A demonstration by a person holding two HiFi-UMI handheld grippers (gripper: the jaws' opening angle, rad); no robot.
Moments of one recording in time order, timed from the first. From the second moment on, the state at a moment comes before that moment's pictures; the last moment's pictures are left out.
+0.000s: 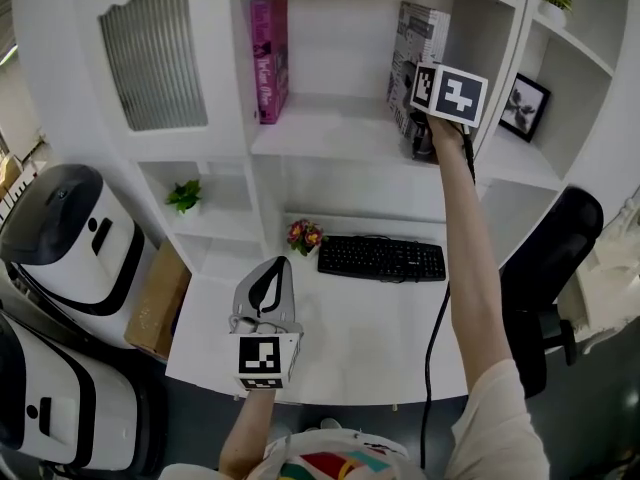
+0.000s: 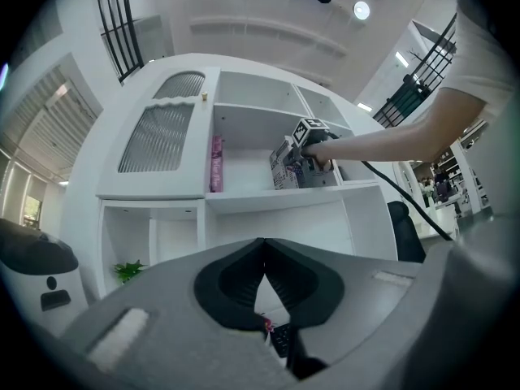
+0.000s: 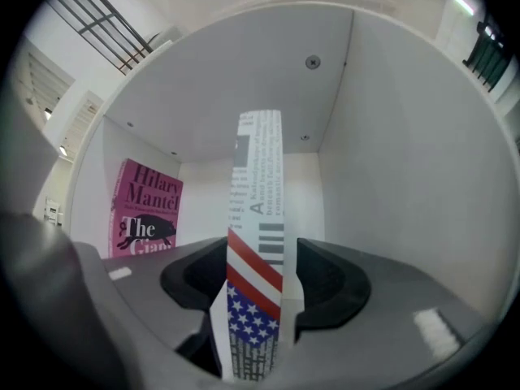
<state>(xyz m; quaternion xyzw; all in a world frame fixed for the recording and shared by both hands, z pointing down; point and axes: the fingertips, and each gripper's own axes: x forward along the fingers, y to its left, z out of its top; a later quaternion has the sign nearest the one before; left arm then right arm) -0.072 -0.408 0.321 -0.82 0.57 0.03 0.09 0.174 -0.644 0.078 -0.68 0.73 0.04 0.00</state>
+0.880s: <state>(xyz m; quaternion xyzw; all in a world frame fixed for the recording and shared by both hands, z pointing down) -0.055 -0.368 0.301 -0.82 0.56 0.07 0.11 0.129 -0.380 0.185 -0.61 0.77 0.17 0.08</state>
